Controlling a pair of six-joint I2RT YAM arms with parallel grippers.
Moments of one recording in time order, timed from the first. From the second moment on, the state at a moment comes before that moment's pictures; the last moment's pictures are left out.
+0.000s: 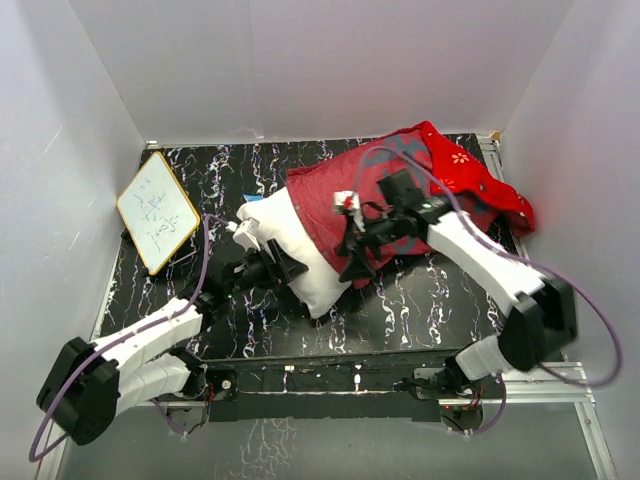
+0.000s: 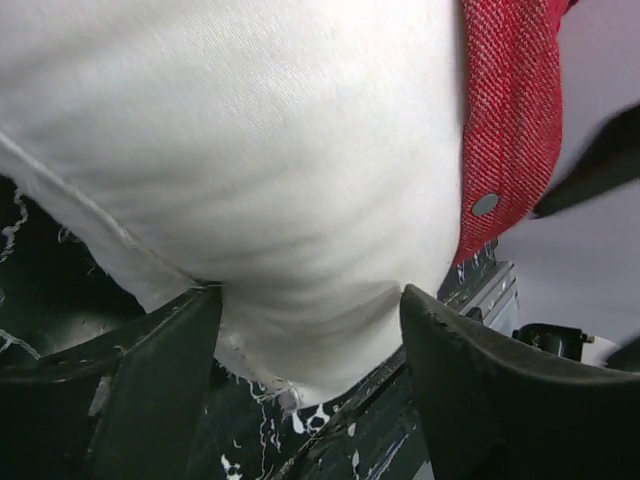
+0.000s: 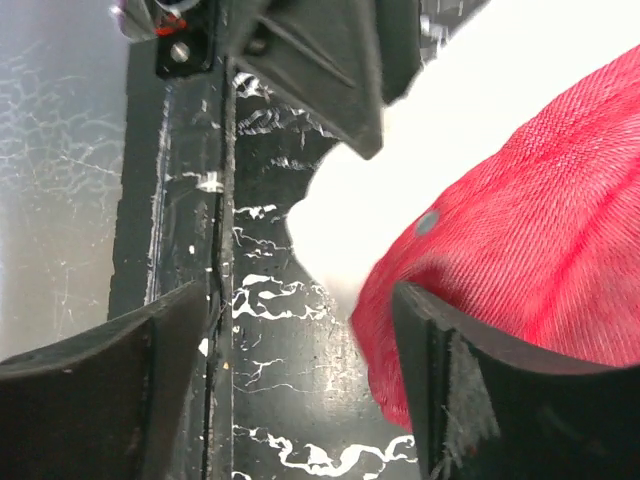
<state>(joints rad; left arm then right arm) -0.61 1.06 0.43 0.24 0.20 -0.88 0.51 1.51 1.26 -0.76 -0.97 -0.57</state>
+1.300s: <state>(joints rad) -1.24 1.71 1.21 -0.72 -0.84 -0.43 -0.13 1.03 0.73 -0.30 -1.32 -0.42</state>
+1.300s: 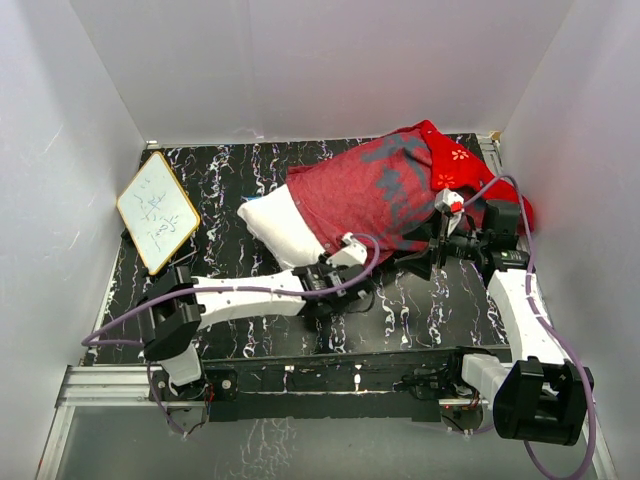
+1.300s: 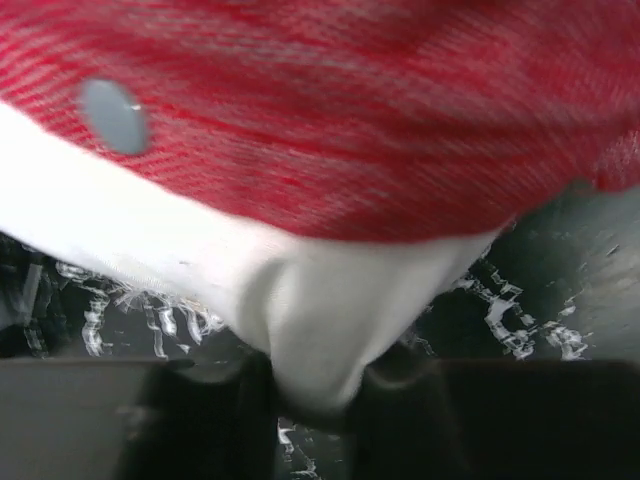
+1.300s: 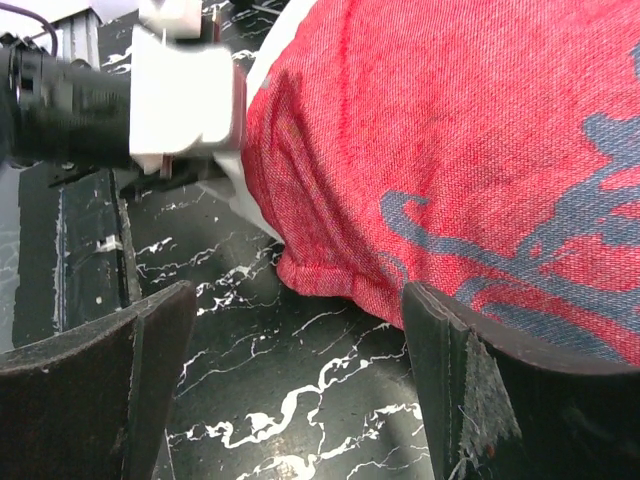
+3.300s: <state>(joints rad) -0.51 1.31 1.08 -0.16 0.62 -0.73 0.20 1.32 1.08 -0.30 -0.87 -0.34</state>
